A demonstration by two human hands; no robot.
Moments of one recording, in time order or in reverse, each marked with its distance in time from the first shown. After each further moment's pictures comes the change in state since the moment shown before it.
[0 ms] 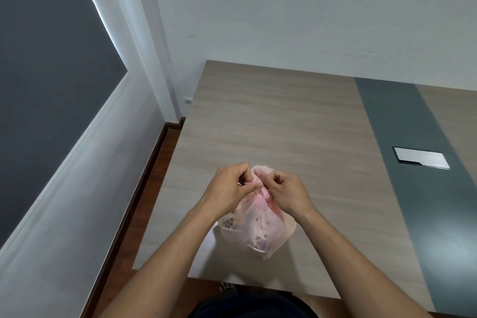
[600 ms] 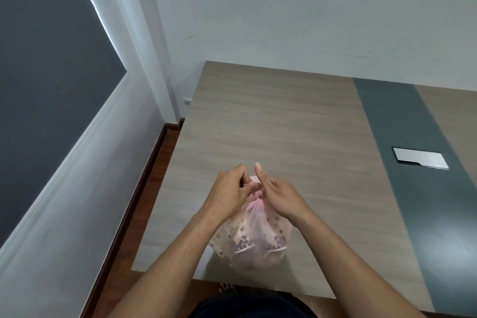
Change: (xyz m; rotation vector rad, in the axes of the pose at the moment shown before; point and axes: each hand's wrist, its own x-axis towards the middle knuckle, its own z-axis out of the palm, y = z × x) left_hand -0.004 0.008 0.007 0.005 0.003 -0.085; right_hand -0.004 -0.008 0.007 -0.044 -0.162 0.111
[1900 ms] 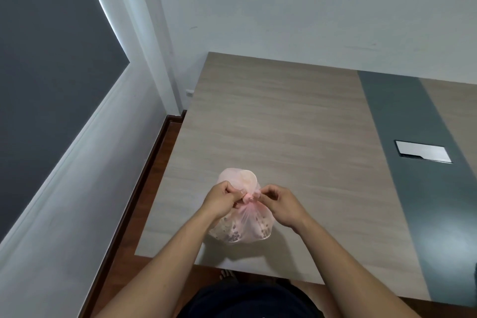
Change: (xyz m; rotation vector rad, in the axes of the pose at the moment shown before) left_hand 0.006 -0.080 0.038 -0.516 -0.053 -0.452; right_hand 0.013 0.069 0.017 0.092 -0.019 -0.038
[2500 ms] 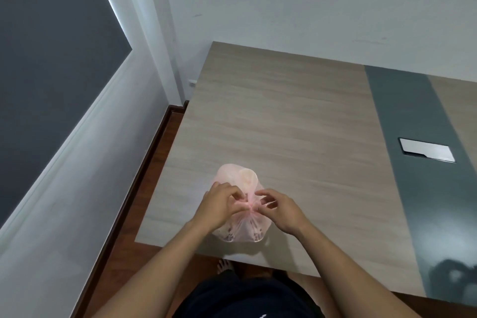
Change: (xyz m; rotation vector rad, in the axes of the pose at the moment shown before) left_hand -0.005 -0.042 -0.013 0.721 -0.006 0.377; right_hand -0.008 0.036 0.010 -0.201 -0.083 0.035
